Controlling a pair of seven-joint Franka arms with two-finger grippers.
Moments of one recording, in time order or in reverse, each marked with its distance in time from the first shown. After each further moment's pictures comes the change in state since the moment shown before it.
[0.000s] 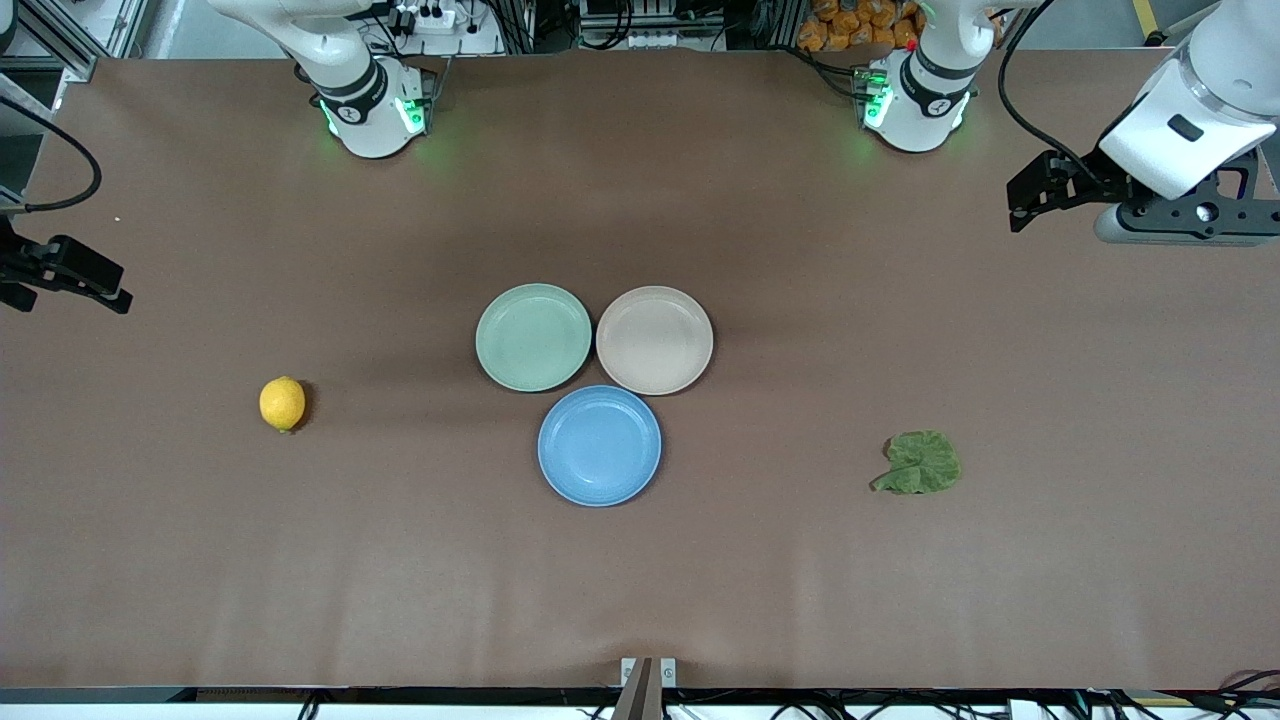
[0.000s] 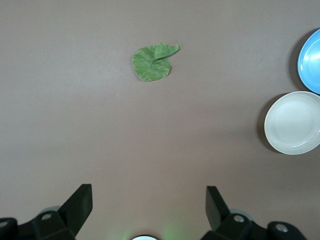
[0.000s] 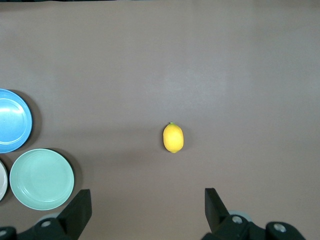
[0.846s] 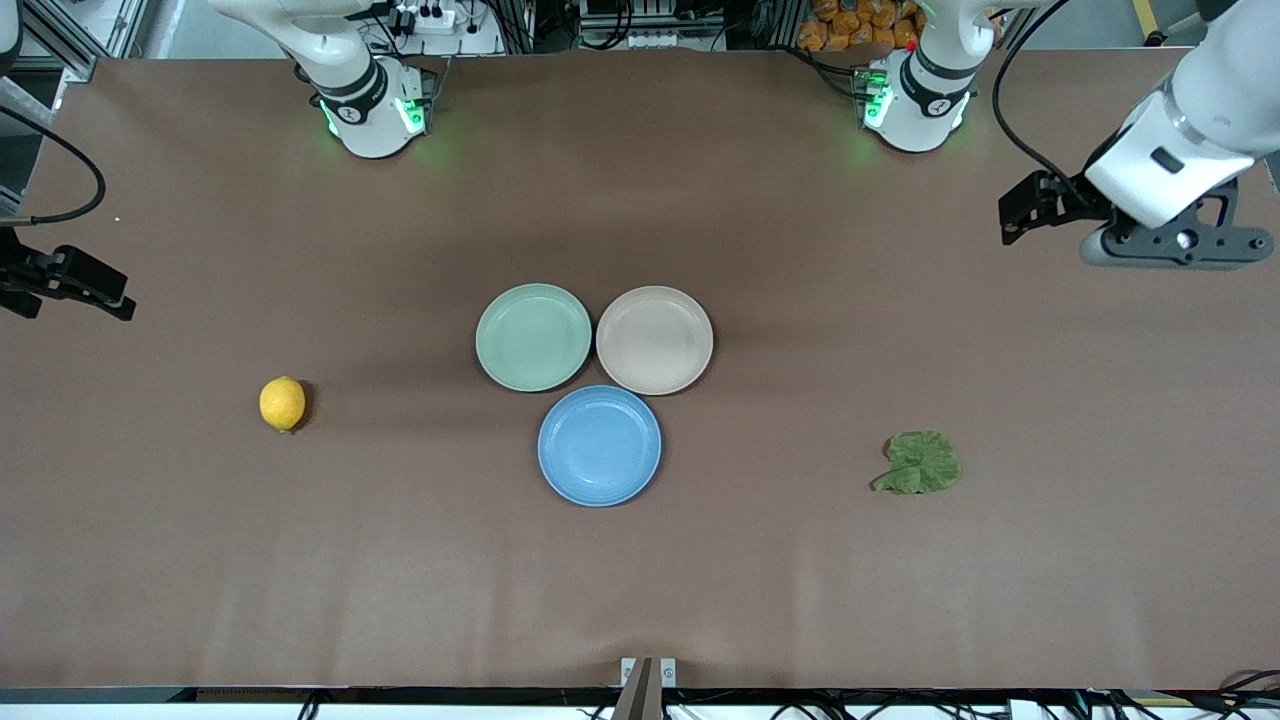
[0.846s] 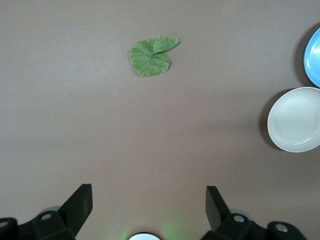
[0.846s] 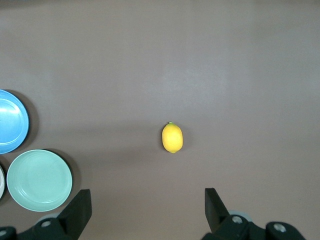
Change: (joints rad) left arm 0.000 0.051 0.000 0.000 0.000 0.001 0.000; right arm -0.003 0.013 -0.003 -0.003 0.000 0.006 0.000
